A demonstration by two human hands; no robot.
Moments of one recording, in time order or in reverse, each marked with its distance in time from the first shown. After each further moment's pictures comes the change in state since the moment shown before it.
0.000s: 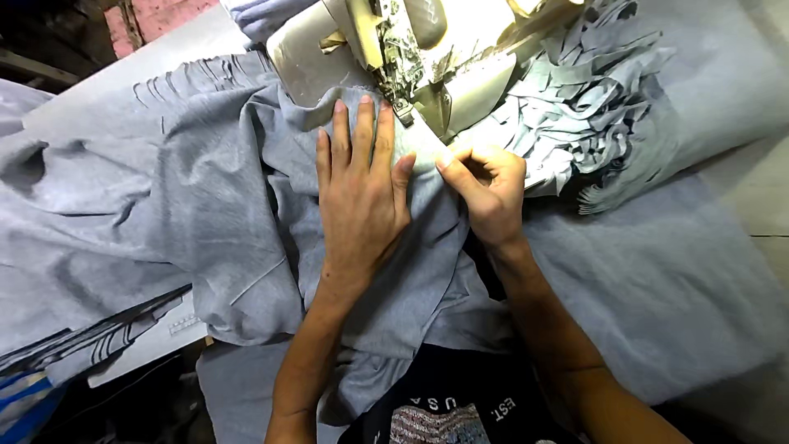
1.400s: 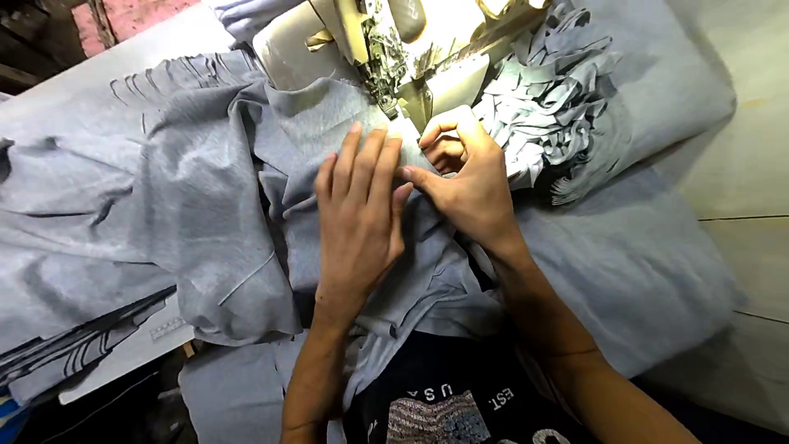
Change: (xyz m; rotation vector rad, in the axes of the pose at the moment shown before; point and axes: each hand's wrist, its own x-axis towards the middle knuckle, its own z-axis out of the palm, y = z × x) left_hand -0.025 0.009 -0.005 -0.169 0.134 0.113; right_hand 0.009 -0.037 -0.001 -0.259 -0.075 0.106
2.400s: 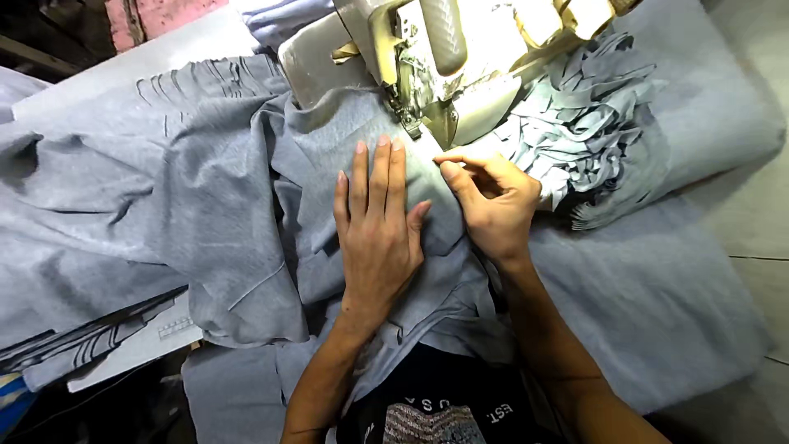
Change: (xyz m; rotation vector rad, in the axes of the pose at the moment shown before) left_hand -0.004 0.000 0.029 0.141 0.048 -0.151; right_hand 0.004 0.029 0.007 0.117 0.117 -0.179
